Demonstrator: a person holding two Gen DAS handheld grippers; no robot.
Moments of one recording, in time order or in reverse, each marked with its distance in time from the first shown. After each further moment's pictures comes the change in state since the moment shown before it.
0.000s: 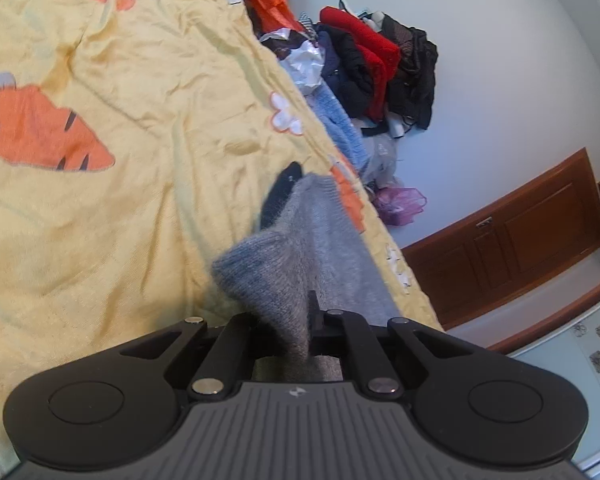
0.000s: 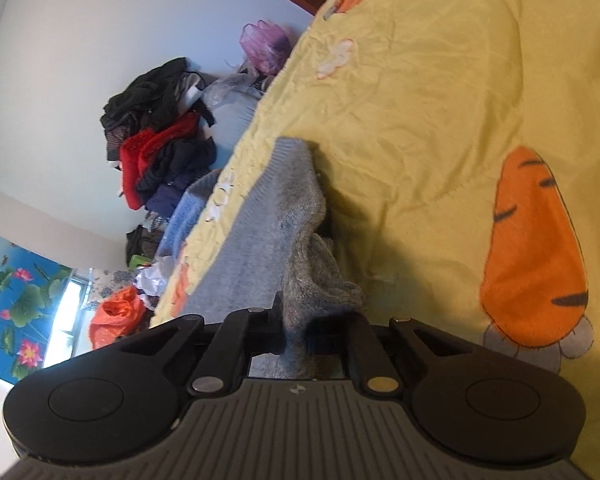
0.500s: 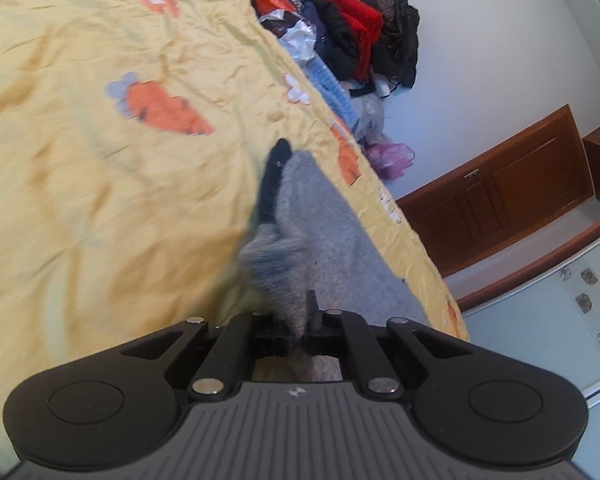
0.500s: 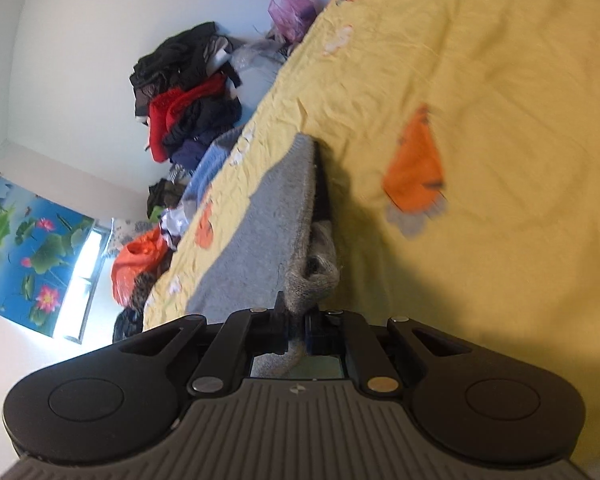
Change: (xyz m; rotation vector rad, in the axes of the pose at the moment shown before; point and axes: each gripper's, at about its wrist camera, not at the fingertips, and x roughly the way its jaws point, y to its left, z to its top) left arm -0.118 0.041 -0.027 0.065 0.135 -0.004; right arm -0.110 -0.031 -0.044 -0.070 0.128 0.040
